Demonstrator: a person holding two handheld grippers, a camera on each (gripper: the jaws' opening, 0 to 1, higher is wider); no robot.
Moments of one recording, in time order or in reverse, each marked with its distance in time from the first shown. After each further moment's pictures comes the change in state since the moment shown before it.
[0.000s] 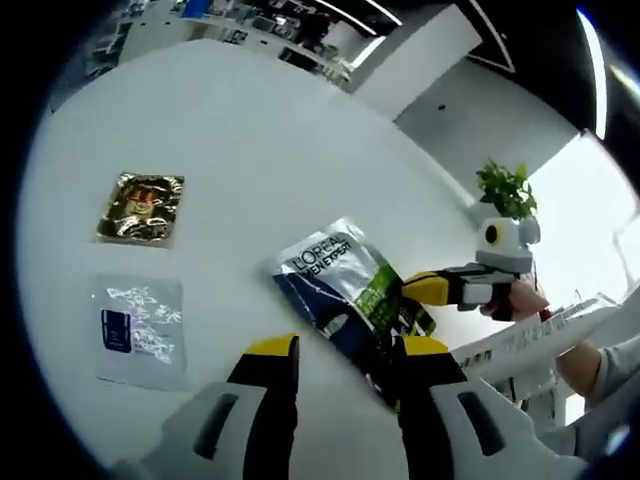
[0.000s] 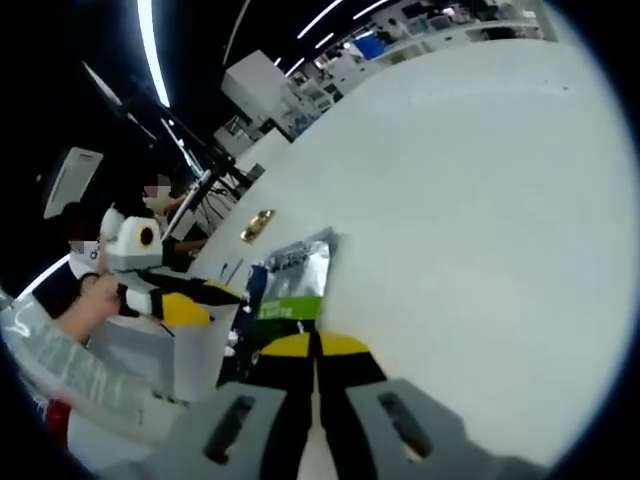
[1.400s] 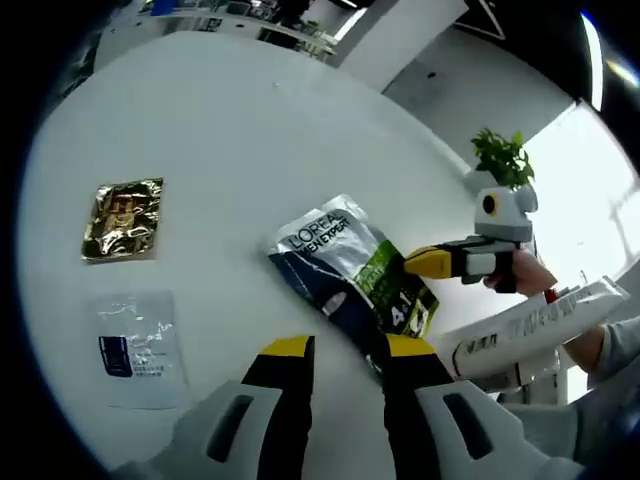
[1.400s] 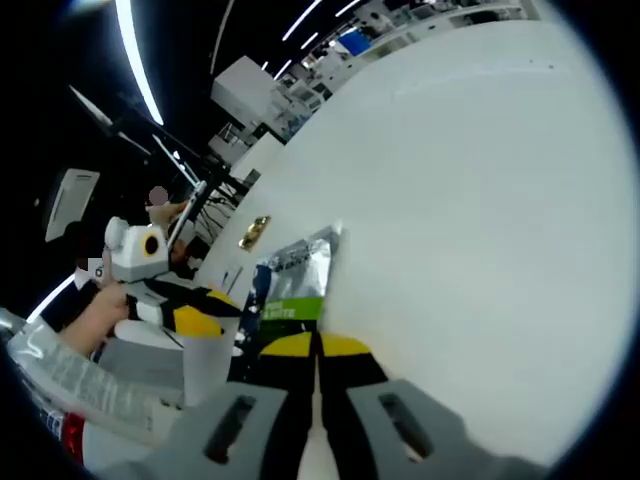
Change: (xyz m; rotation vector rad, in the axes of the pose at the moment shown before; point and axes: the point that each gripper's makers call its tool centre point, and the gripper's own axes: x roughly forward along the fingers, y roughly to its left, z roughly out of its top) left arm 0.012 -0.006 0.003 0.018 0.081 -0.084; right arm -0.003 -0.003 0.002 0.076 0.001 0.009
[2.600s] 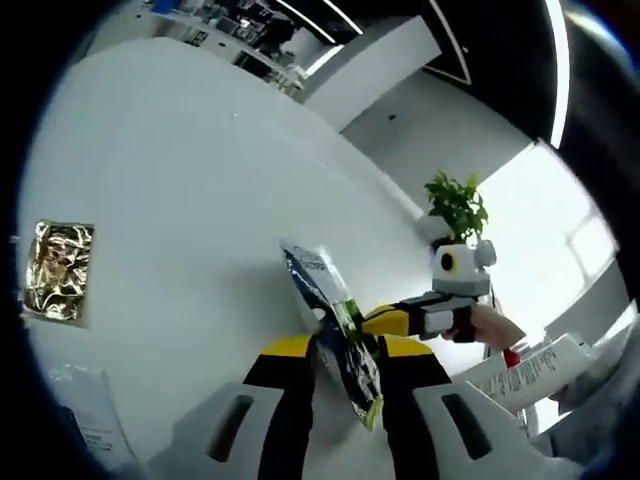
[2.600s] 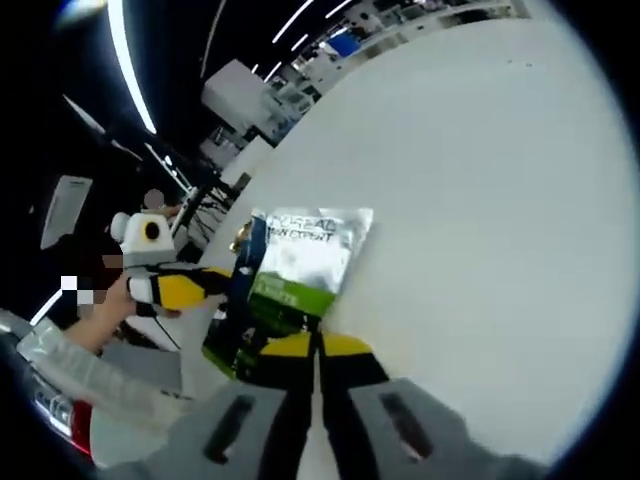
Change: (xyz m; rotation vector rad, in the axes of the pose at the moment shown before) left arm 0.026 -0.043 0.039 -0.009 -0.123 -0.206; right arm -0.018 -0.012 0.001 0.030 -0.005 -0.033
